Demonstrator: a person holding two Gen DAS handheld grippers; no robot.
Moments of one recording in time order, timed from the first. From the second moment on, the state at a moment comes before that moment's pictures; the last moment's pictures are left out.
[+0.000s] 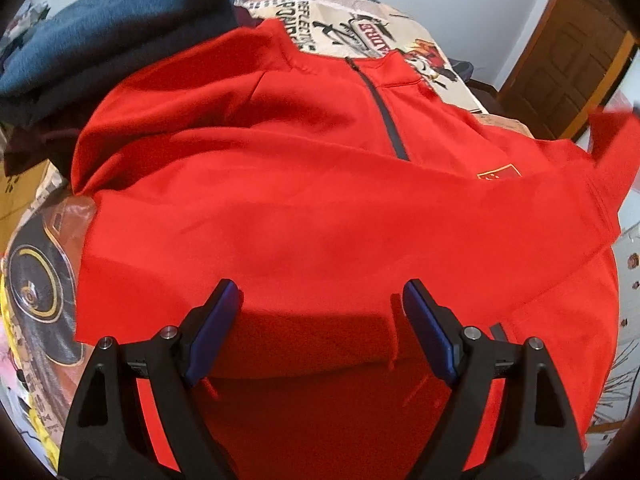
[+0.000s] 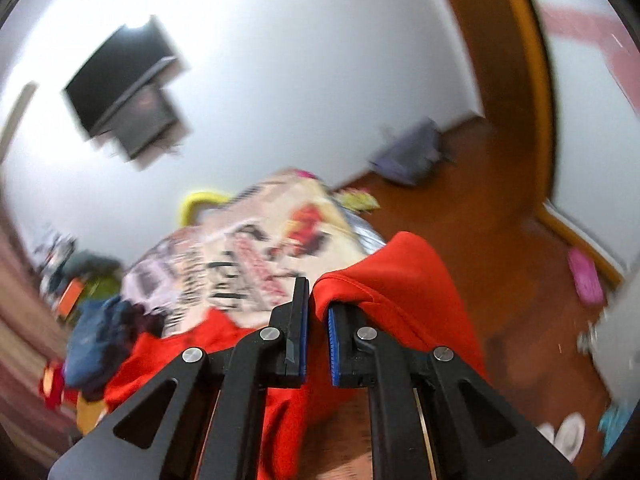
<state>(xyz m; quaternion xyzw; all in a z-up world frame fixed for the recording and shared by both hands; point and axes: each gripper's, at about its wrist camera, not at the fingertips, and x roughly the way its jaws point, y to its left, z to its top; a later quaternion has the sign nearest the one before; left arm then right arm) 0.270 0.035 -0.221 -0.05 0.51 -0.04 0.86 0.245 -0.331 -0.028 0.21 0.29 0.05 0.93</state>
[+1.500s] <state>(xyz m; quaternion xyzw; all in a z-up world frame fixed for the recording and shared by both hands) 0.243 0.038 -0.198 -0.06 0.48 -0.05 0.87 0.248 -0.318 -0.176 0.38 0.49 0.08 0.78</state>
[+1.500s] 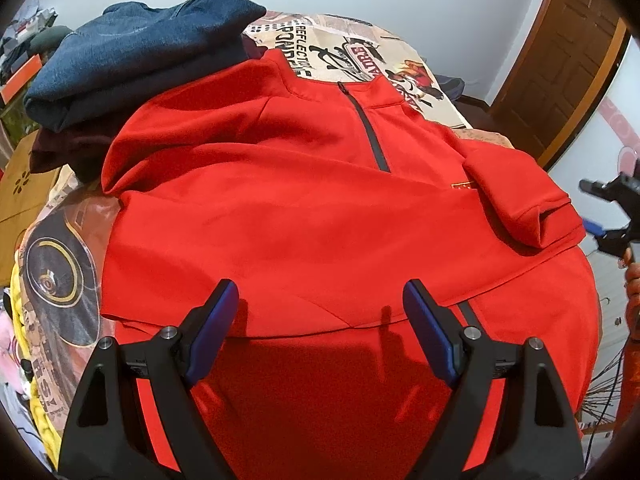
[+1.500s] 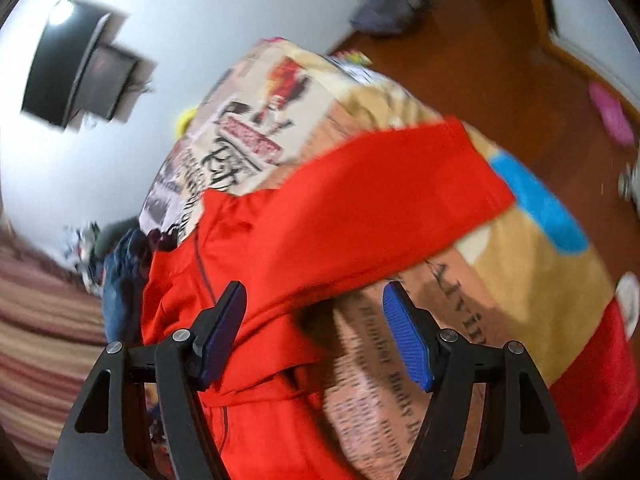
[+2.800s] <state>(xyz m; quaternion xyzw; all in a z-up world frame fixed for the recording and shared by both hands) 0.177 0.113 -0.134 -0.06 0.36 0.04 0.93 0.246 -0.042 -0.046 0.03 0.41 0.32 0.86</state>
